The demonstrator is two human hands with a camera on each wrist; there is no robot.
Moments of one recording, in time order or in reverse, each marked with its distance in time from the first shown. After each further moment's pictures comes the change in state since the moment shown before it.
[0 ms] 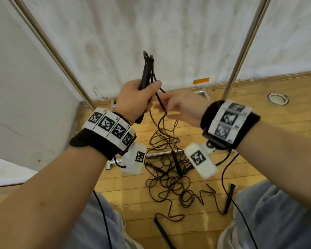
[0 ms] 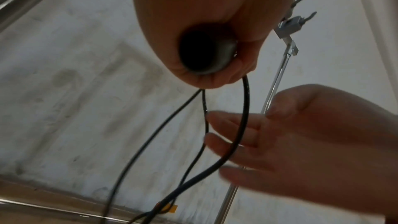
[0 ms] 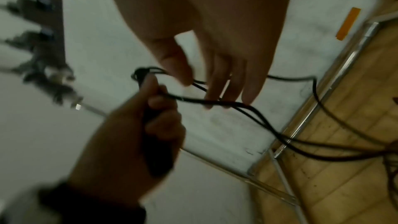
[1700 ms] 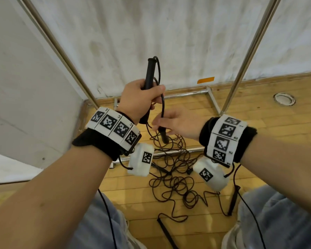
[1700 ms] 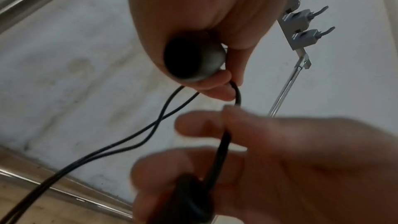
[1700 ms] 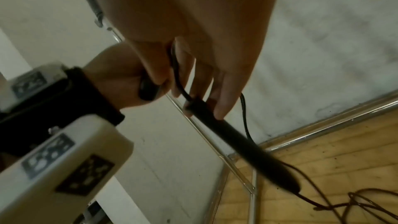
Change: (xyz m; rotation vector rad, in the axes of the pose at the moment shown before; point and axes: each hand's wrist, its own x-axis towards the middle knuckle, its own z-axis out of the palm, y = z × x) left_hand 0.001 -0.004 -0.004 0.006 0.037 -0.072; right_hand -0.003 0.025 0.025 -0.415 -0.089 -0.078
